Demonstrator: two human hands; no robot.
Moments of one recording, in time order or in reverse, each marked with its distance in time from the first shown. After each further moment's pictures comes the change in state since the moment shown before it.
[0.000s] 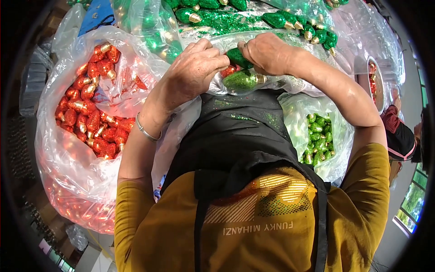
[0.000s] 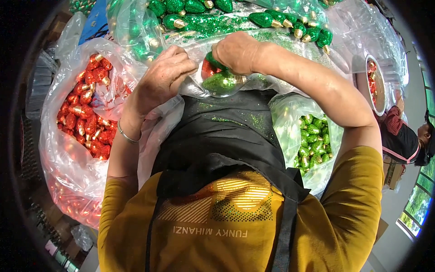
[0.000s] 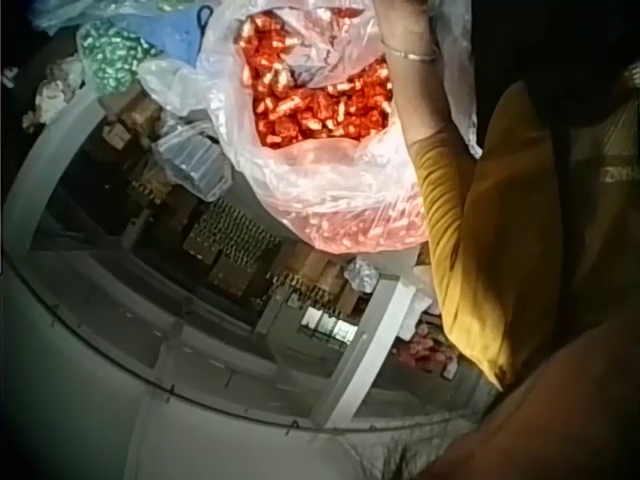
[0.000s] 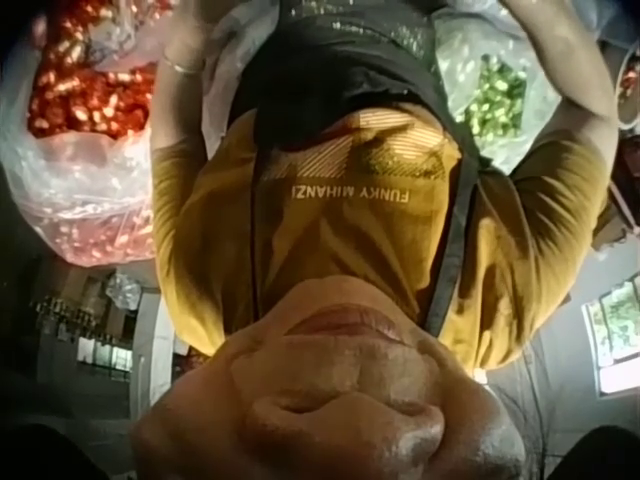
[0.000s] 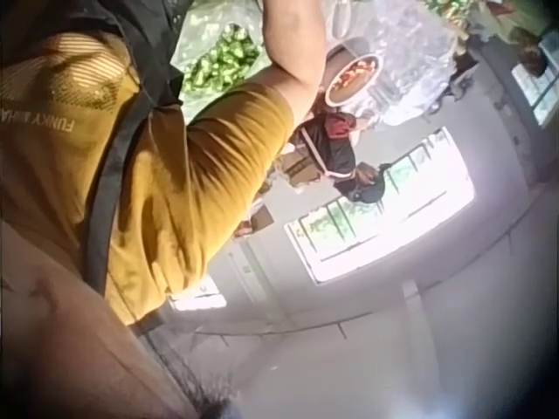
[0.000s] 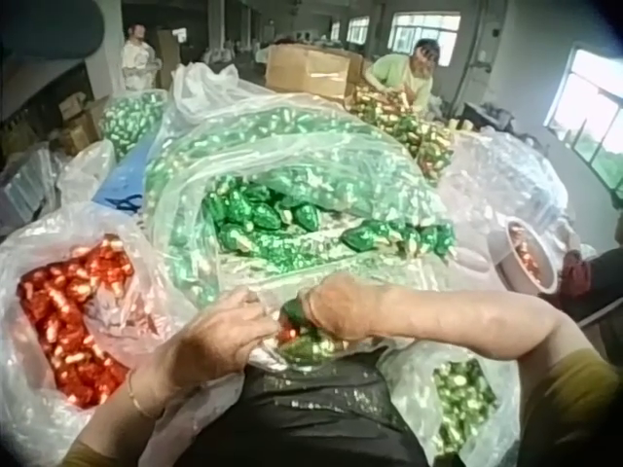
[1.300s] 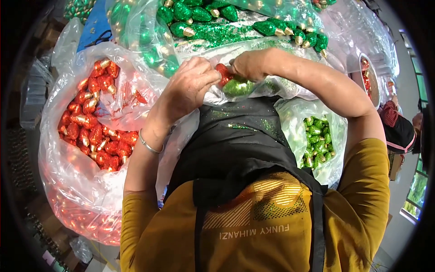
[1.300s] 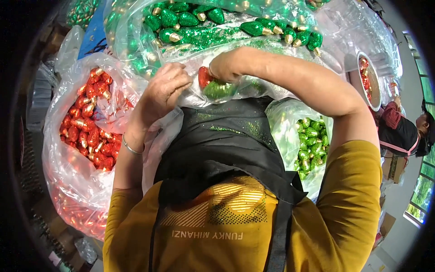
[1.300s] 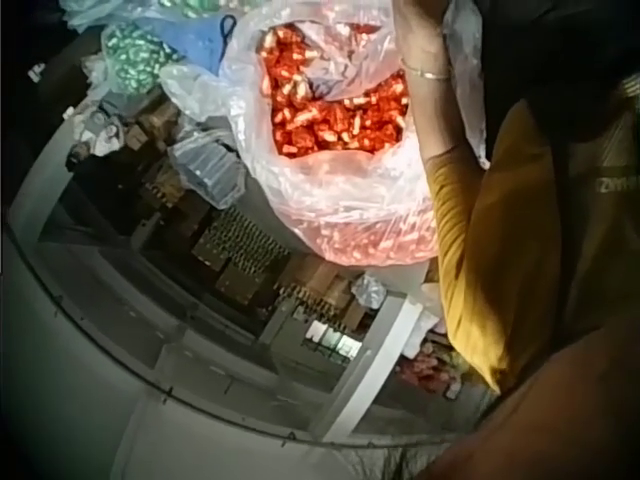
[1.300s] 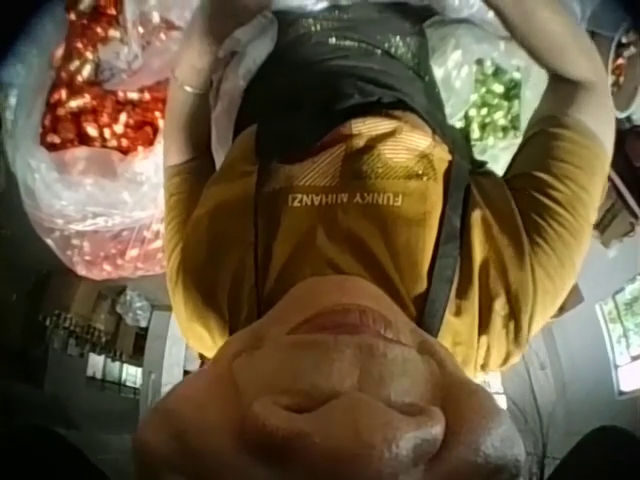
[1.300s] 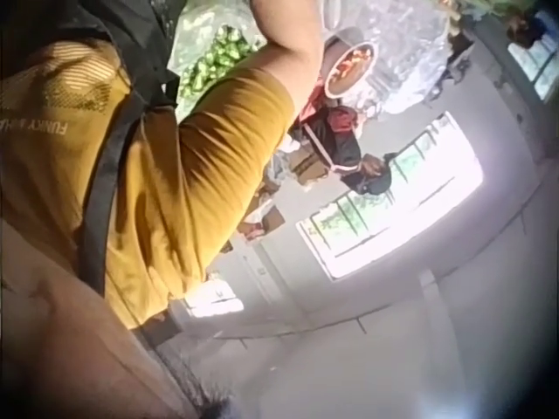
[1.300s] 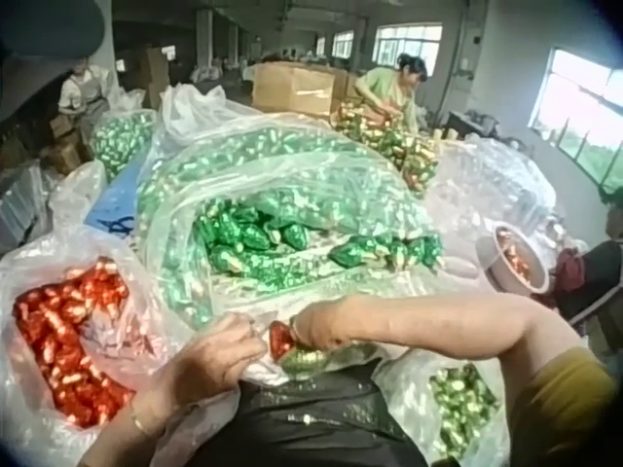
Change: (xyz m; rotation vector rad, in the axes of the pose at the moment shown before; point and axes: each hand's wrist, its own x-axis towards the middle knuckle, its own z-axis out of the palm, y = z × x) left_hand -0.007 -0.001 0.000 0.020 0.019 -0.004; right_hand 0.035 0.015 0.028 0.150 -0.324 0.012
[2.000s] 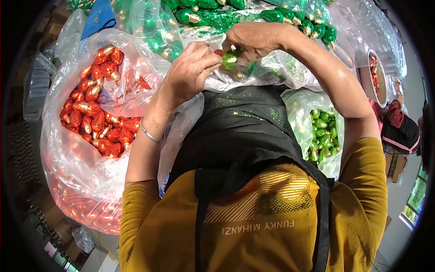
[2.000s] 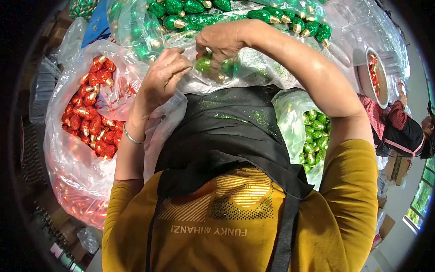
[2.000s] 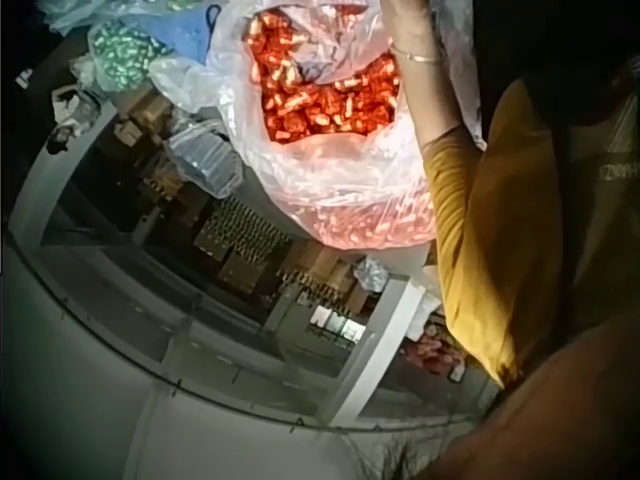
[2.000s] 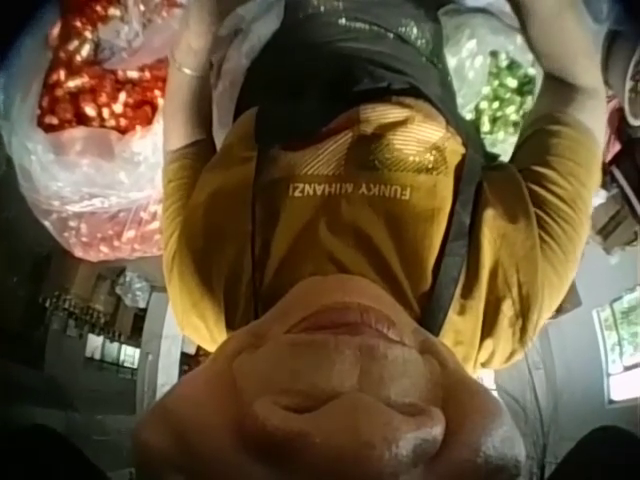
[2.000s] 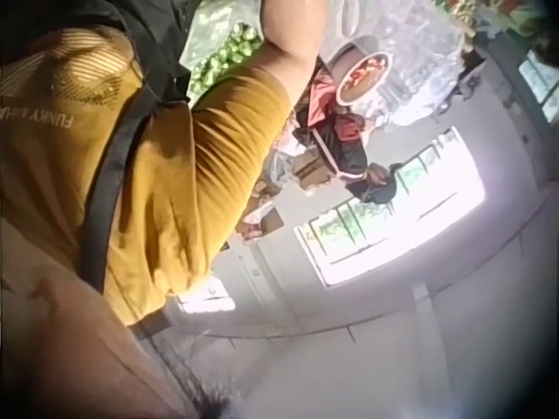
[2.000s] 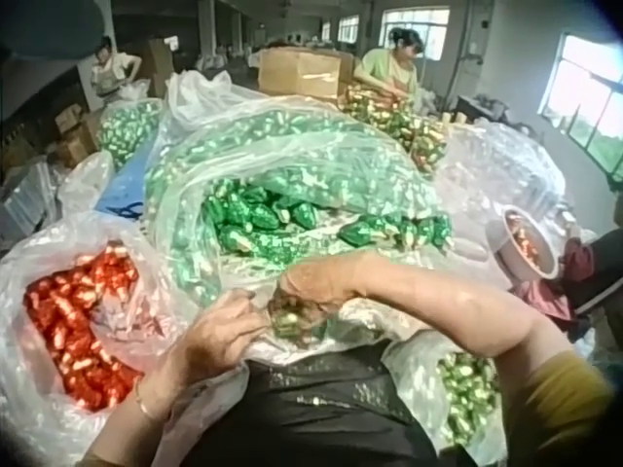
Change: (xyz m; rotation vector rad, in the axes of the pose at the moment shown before) left_hand -0.007 -0.003 0.006 0.001 0.087 -0.005; right_hand -0.018 -0.009 -0.034 0.058 0.327 -0.188
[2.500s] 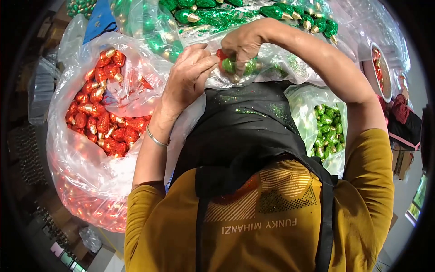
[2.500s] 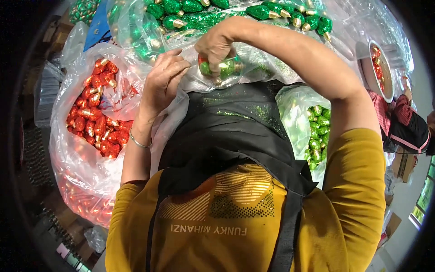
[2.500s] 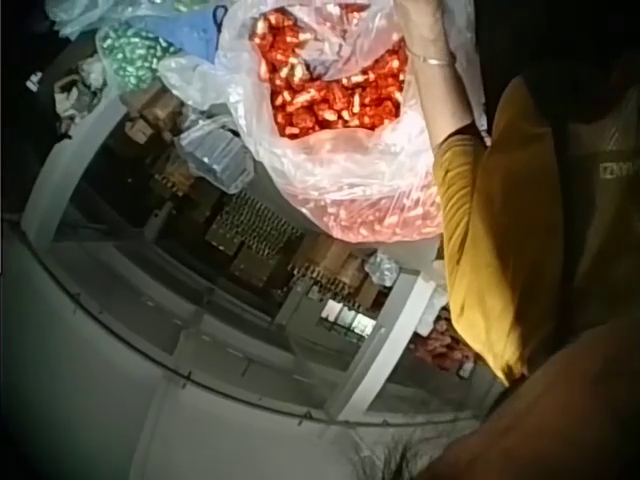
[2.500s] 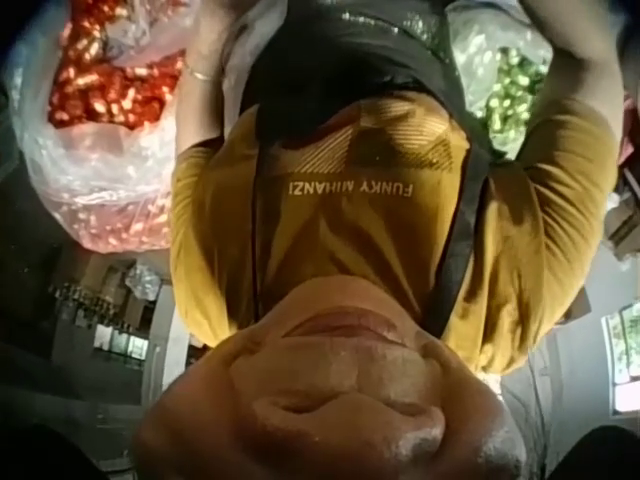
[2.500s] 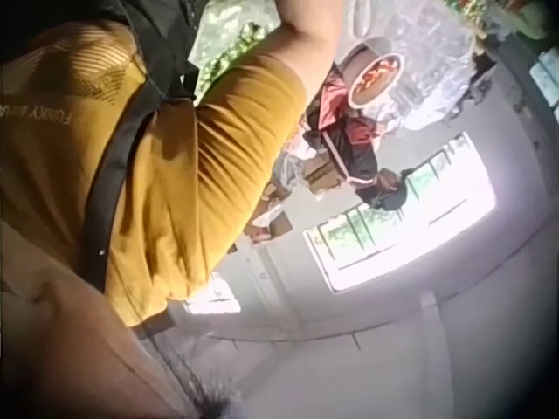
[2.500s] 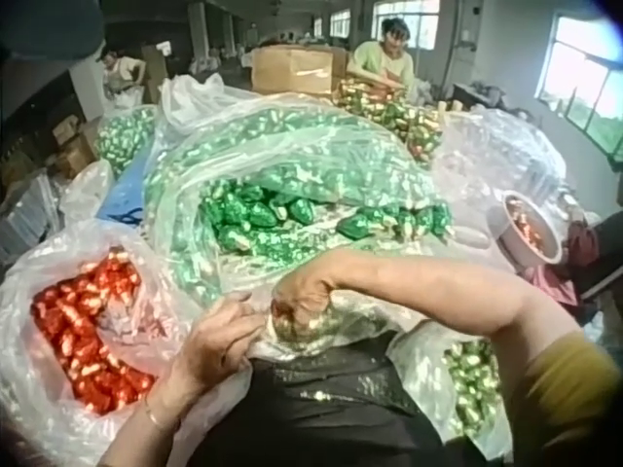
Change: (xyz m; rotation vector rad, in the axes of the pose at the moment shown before) left_hand -0.006 0.011 0.005 0.039 0.134 -0.028; right_hand 0.026 0.004 0.005 0.216 -0.535 0.126
